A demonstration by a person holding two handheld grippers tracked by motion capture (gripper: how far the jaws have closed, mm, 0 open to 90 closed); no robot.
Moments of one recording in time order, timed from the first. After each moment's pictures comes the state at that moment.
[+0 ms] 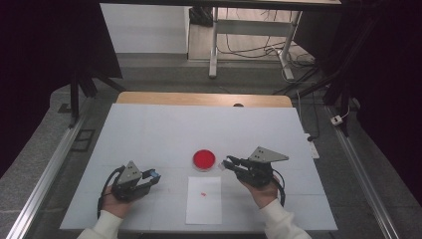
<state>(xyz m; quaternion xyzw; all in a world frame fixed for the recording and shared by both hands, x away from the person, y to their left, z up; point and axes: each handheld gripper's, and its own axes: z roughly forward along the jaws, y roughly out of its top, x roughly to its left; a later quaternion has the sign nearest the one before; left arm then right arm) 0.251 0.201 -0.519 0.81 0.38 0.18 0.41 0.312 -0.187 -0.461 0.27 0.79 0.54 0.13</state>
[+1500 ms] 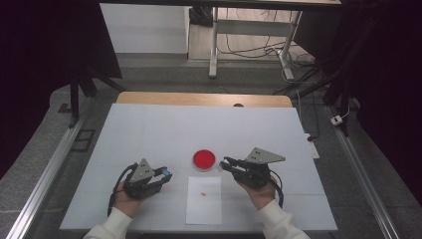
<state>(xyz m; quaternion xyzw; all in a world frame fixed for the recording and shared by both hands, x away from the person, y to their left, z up) 0.259 0.168 -0.509 0.82 0.34 0.19 0.42 0.309 -0.180 -0.461 0.26 0.79 0.54 0.13</state>
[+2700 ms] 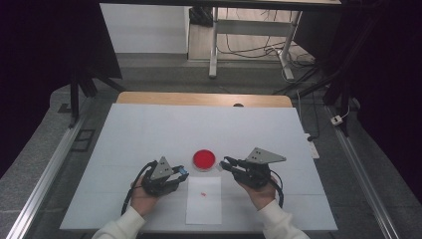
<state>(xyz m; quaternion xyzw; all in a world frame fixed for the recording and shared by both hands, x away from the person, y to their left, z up) 0.274 0.124 -0.506 0.83 0.31 0.18 0.43 0.308 -0.181 -0.460 0.26 0.79 0.54 0.13</state>
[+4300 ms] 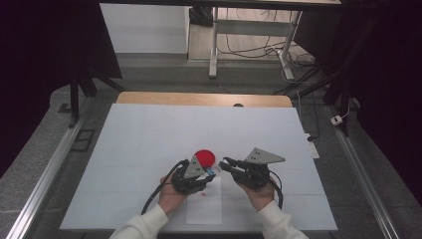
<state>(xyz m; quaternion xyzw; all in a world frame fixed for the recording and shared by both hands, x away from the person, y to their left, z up) 0.291 0.052 -0.508 0.85 0.26 0.16 0.43 0.307 -0.178 -0.462 0.27 0.79 0.54 0.12</state>
